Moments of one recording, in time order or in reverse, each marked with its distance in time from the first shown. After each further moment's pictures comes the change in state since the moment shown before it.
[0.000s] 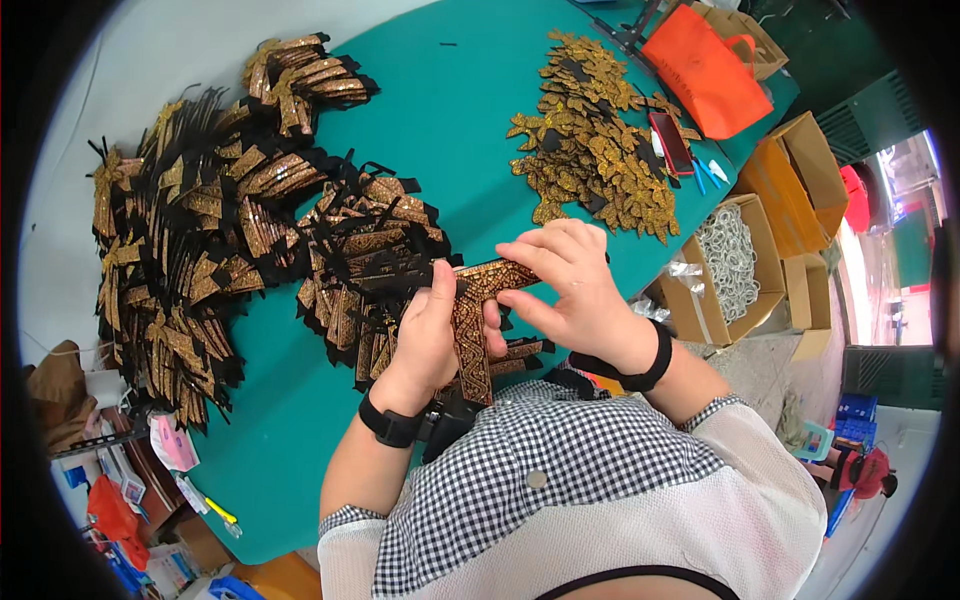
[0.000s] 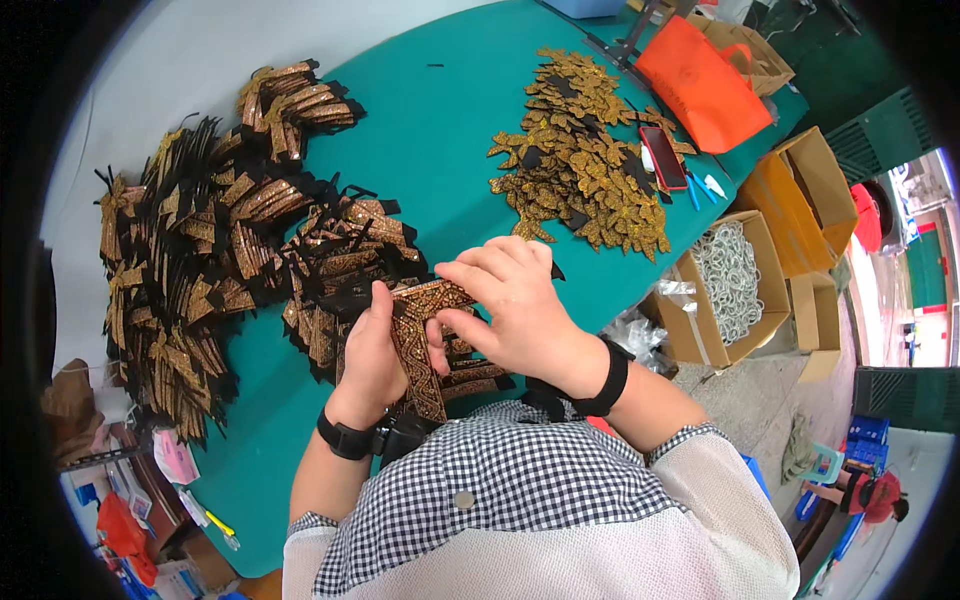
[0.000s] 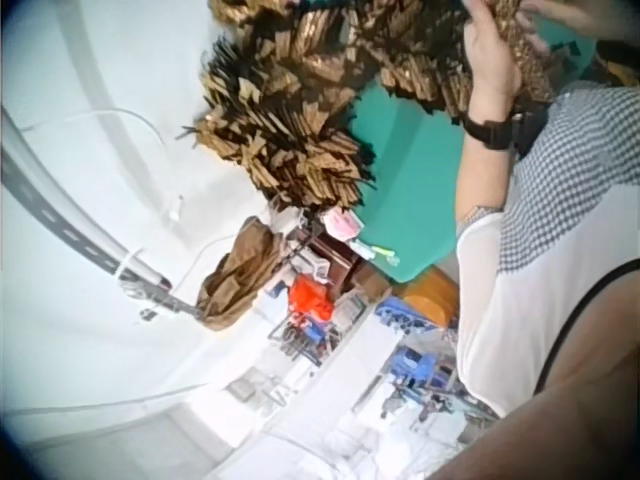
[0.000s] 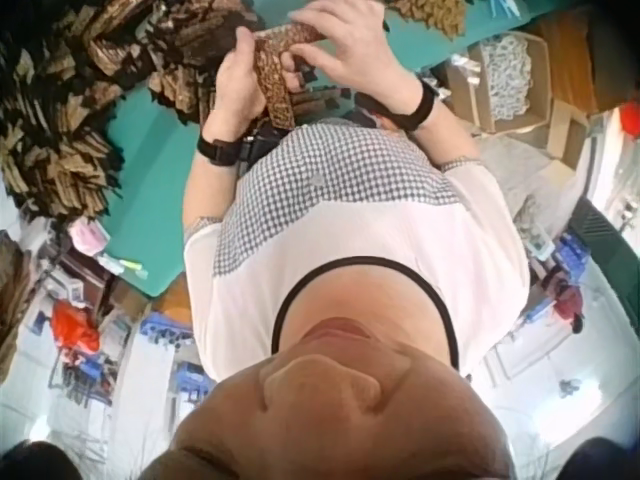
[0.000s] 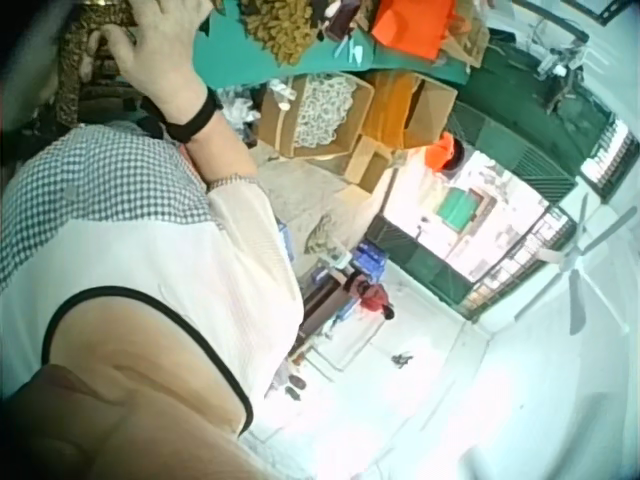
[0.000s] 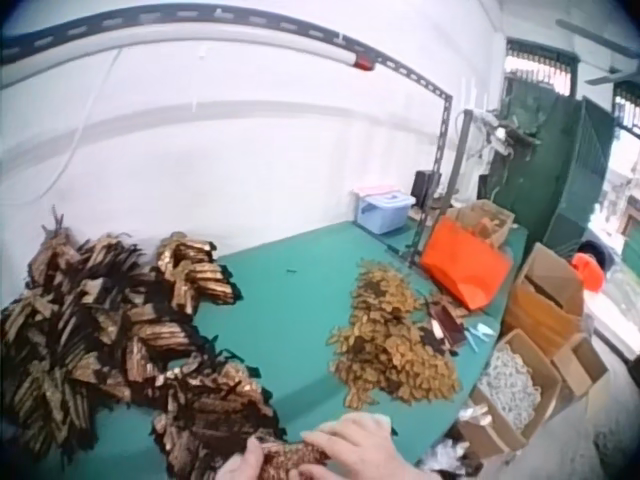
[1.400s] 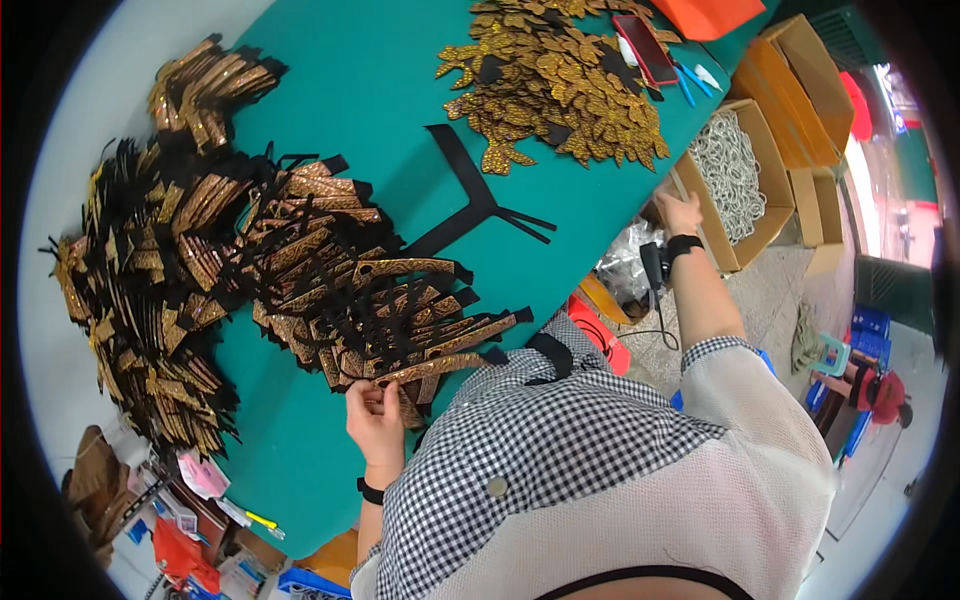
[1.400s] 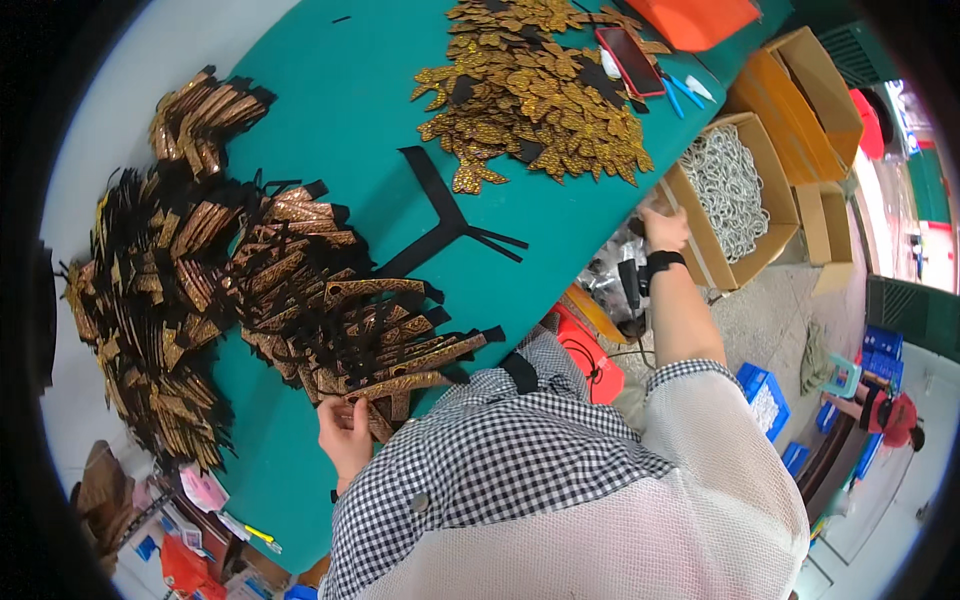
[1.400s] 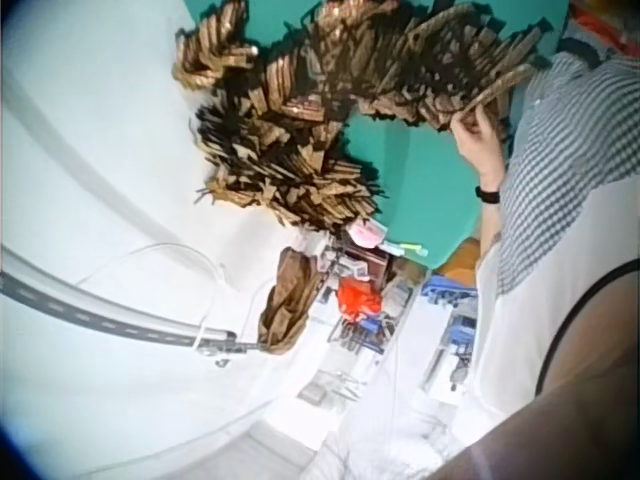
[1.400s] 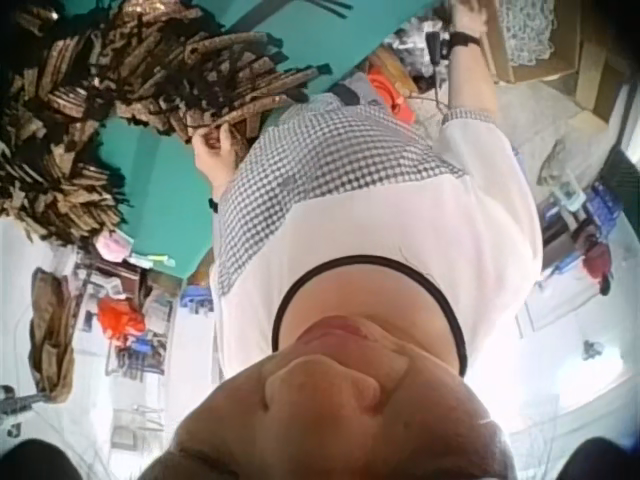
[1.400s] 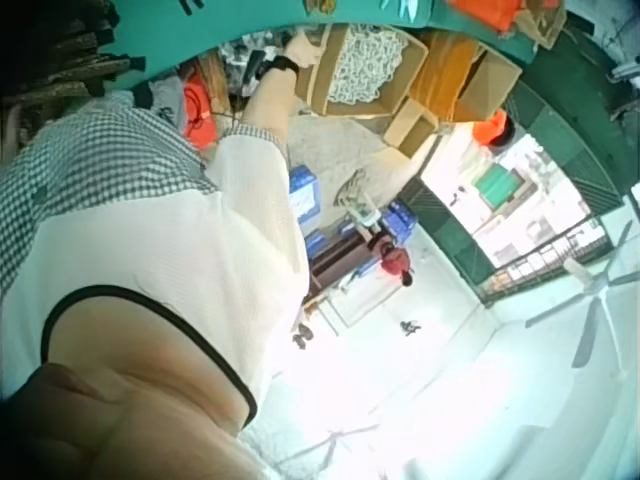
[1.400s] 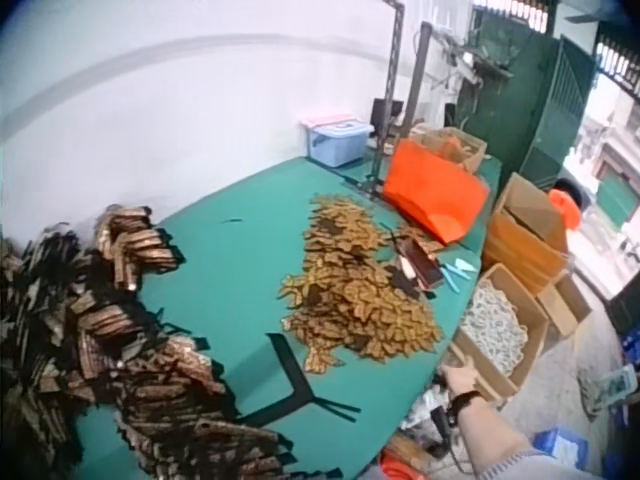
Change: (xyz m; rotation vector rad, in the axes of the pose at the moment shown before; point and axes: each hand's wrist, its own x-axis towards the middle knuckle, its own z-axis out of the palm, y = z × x) left_hand -0.089 -0.102 -0.076 1.351 0.886 0.050; right_hand -0.237 0.297 0.006 -0.412 0.326 1.776
